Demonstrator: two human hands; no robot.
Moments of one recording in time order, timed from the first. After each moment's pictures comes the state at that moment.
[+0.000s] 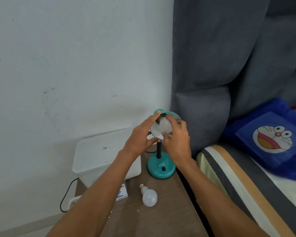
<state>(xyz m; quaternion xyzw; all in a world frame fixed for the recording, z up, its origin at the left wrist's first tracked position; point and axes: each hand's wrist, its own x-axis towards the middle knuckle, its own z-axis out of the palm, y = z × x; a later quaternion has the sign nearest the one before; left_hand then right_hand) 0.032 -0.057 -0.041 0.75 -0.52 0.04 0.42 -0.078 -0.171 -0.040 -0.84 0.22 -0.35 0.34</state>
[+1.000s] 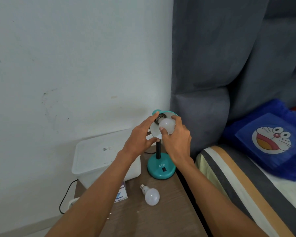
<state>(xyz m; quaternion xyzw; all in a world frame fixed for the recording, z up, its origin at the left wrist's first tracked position) 0.037 -0.058 -0.043 0.75 -0.51 0.04 0.42 -0.078 -0.163 -0.022 -0.80 0.31 -0.36 0.35</state>
